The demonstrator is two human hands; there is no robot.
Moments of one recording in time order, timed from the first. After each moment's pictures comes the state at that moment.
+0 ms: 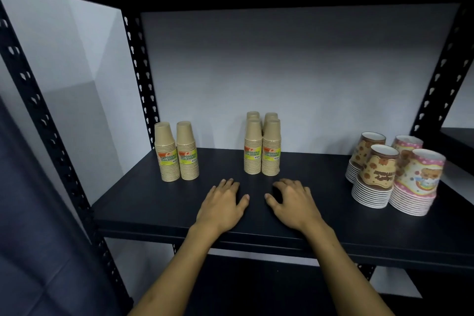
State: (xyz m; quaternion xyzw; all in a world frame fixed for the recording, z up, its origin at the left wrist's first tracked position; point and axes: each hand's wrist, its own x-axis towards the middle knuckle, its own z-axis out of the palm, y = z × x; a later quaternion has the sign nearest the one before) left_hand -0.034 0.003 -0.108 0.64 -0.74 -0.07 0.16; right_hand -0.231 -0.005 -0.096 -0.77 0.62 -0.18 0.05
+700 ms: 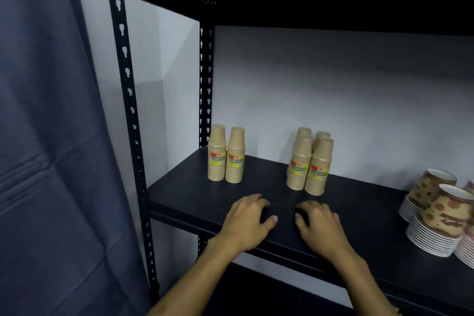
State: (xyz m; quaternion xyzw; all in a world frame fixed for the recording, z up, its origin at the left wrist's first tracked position) left_hand 0.001 0.044 -0.106 0.63 -0.72 -0.09 0.26; right_hand -0.196 0.001 -0.102 -0.80 0.57 -0.18 0.02
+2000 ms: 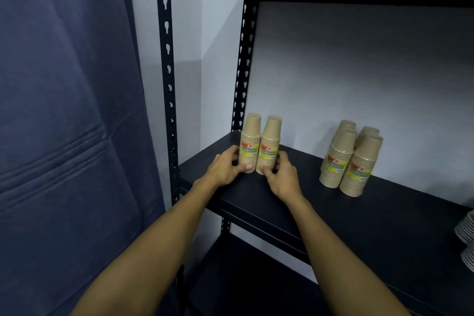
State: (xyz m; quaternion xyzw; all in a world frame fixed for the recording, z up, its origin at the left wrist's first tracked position) left_hand 0.139 -0.009 -0.098 0.69 -0.57 -0.21 0.39; right_hand -0.044 -0.065 -0.097 -0.76 0.43 -0.38 0.29
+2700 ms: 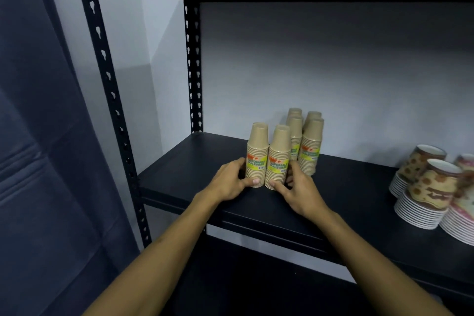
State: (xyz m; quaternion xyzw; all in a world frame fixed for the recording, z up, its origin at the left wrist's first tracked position) left_hand 0.034 -0.006 -0.091 0.60 -0.69 -0.22 0.34; right_hand -0.182 -0.026 -0.094 -0.79 0.45 -0.36 0.20
